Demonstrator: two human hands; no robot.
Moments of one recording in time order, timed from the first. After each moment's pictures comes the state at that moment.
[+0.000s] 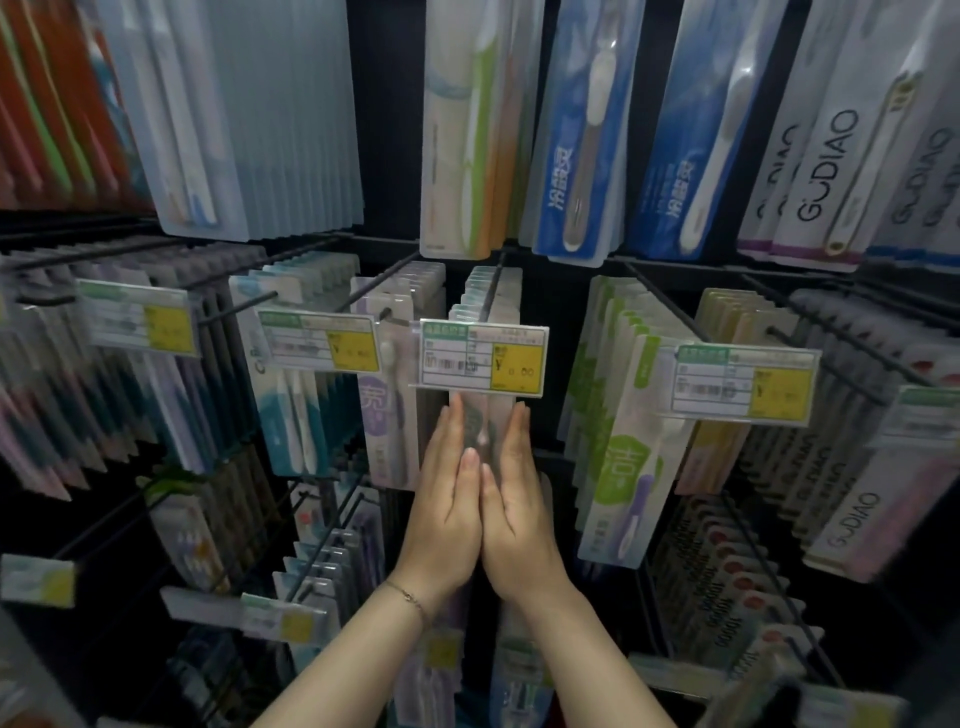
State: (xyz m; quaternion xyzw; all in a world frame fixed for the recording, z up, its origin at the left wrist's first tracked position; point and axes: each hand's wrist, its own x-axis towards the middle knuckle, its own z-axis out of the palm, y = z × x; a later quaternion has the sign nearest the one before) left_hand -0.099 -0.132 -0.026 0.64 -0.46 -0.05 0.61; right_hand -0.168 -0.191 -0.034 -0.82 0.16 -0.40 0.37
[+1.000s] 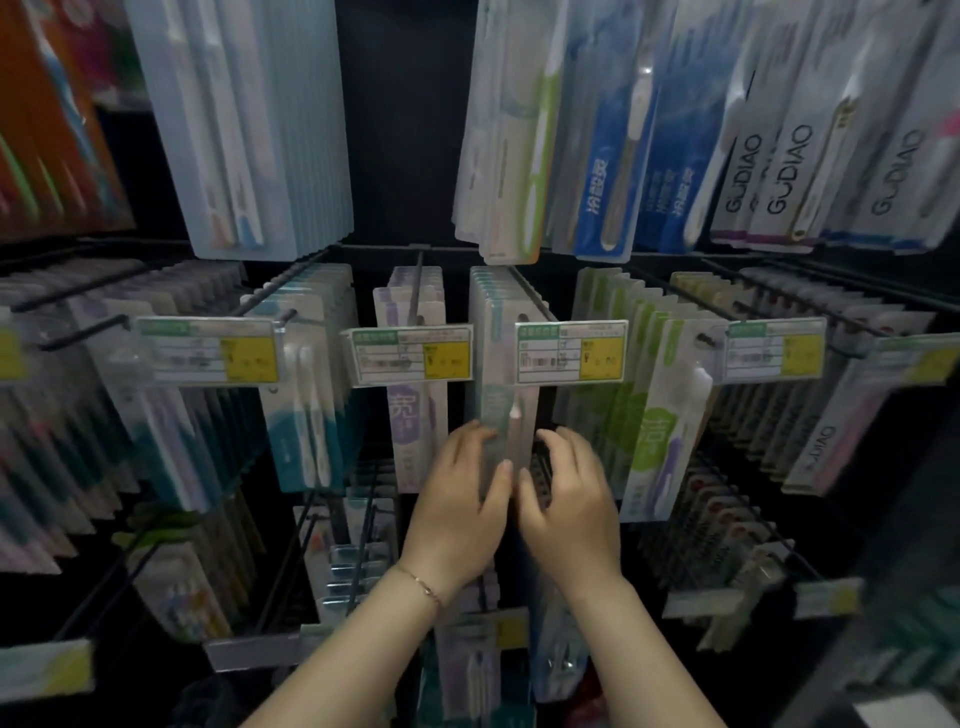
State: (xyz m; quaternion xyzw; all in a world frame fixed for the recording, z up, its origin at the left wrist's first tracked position) left_hand -0.050 -0.094 -0.016 0.65 -0.57 -0.06 0.50; right_hand -0.162 -0.161 -0.037 -0.79 0.38 -0.48 0.06
